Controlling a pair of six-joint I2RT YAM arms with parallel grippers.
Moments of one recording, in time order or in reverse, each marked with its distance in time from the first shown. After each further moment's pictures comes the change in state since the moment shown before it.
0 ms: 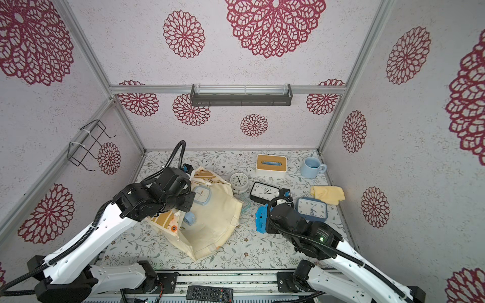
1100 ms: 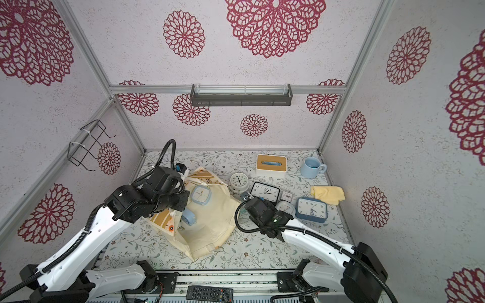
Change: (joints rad) left arm 0.080 -0.053 -0.037 0.016 0.053 0.029; right arm -0.046 0.338 -0.241 0.592 0.190 -0.992
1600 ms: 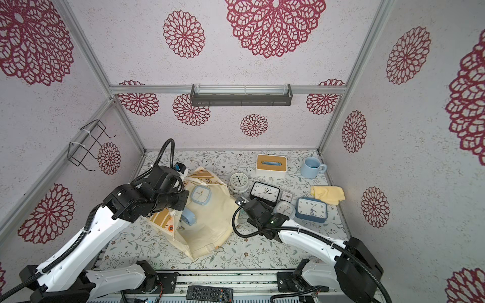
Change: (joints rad) left arm 0.015 0.002 0.009 -0.005 0.022 0.006; right arm 0.004 0.051 -0.039 0.099 -0.066 -0.117
